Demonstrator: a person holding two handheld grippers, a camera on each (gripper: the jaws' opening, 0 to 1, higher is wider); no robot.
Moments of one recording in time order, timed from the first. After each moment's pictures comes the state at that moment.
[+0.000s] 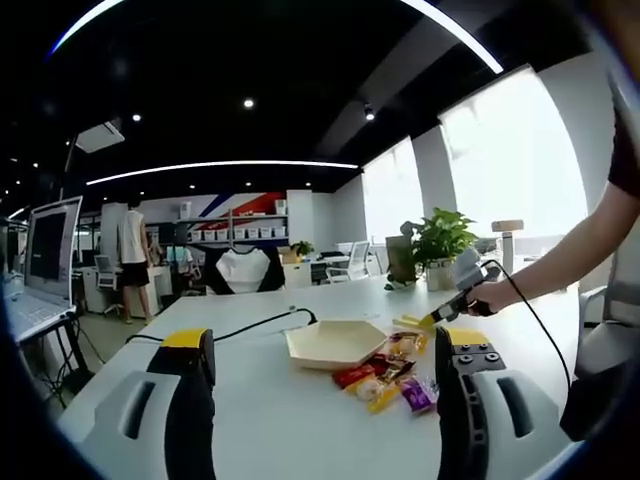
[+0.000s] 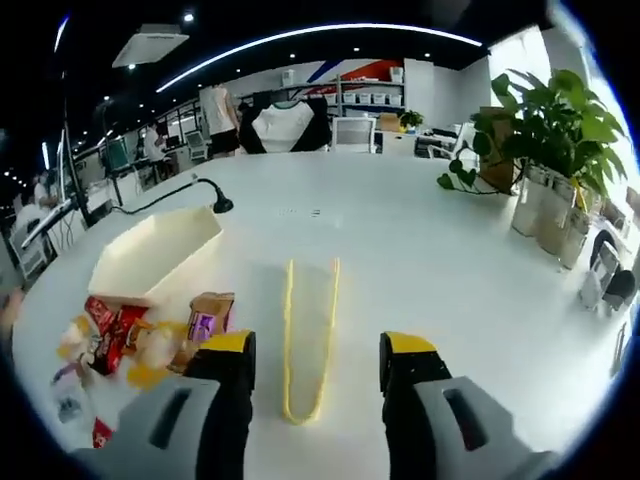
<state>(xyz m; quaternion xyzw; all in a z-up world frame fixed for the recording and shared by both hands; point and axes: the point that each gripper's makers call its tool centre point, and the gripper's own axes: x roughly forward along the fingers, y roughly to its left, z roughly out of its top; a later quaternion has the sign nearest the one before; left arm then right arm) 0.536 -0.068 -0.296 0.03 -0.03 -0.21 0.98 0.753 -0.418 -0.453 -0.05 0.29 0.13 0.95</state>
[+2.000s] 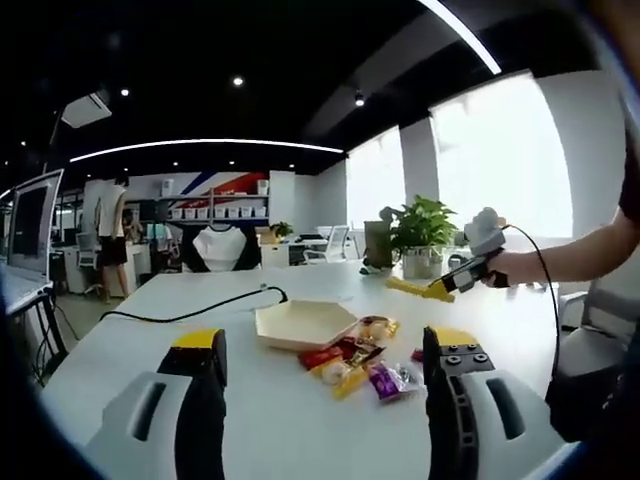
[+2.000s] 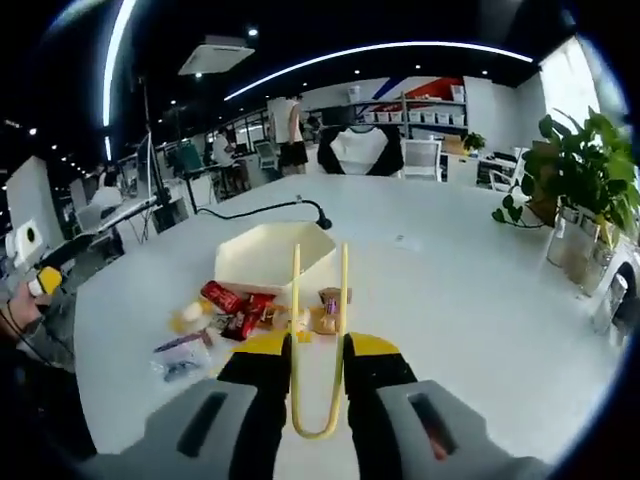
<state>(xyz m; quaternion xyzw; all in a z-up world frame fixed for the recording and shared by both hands) 0.529 -0.098 -0.322 0.01 0.01 -0.26 0.97 0.639 -0.366 -0.386 -0.02 0.24 0.31 0.92</state>
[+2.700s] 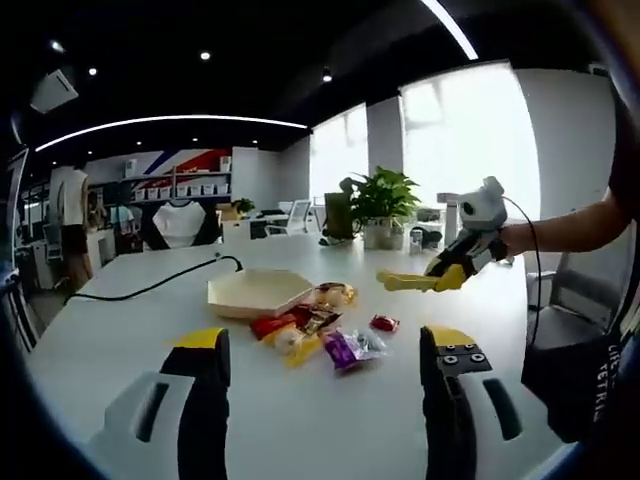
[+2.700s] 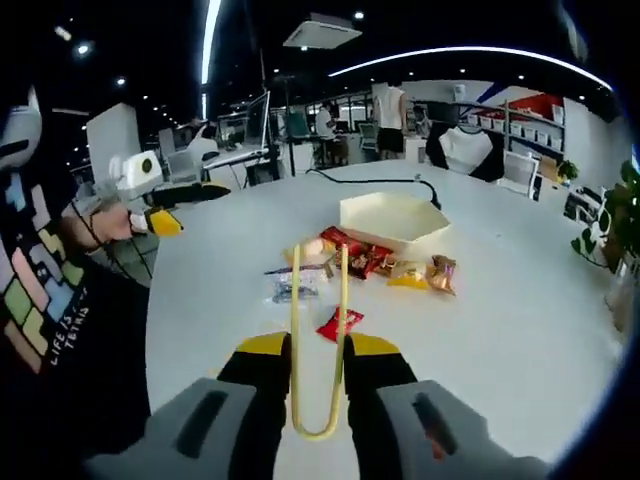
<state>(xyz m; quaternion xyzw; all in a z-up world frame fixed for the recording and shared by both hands) 0.513 -0.141 -0.367 0.02 0.07 -0.35 0.94 0.526 -0.335 -0.409 -0.12 0.25 0.50 0.82</state>
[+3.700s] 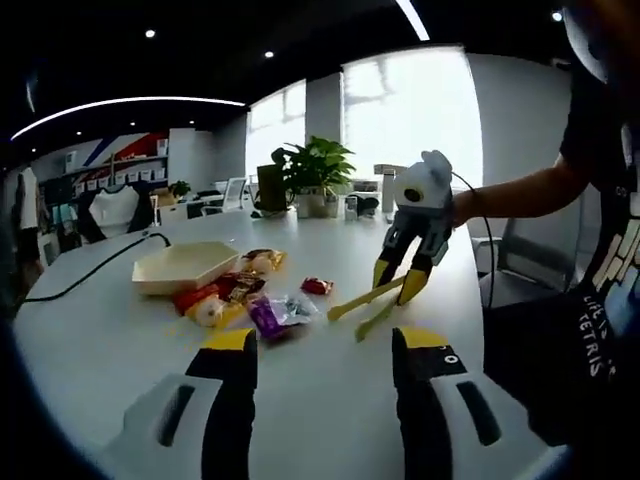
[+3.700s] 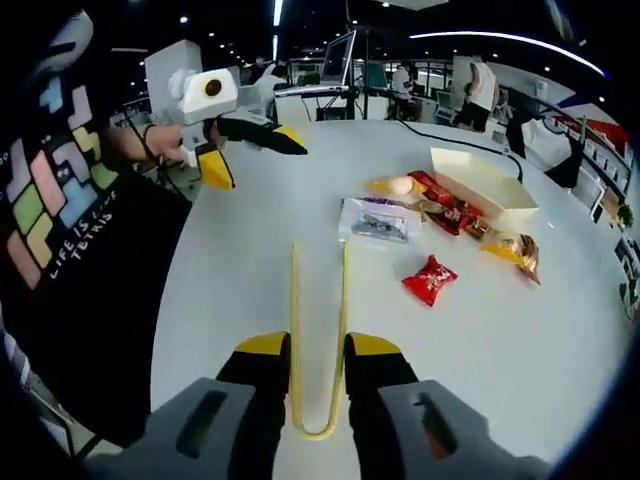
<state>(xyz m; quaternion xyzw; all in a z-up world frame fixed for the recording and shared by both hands) 0.484 -0.190 -0.418 0.07 0.12 -0.48 0.86 0.485 -0.313 -0.469 -0.22 0.30 0.58 0.73</state>
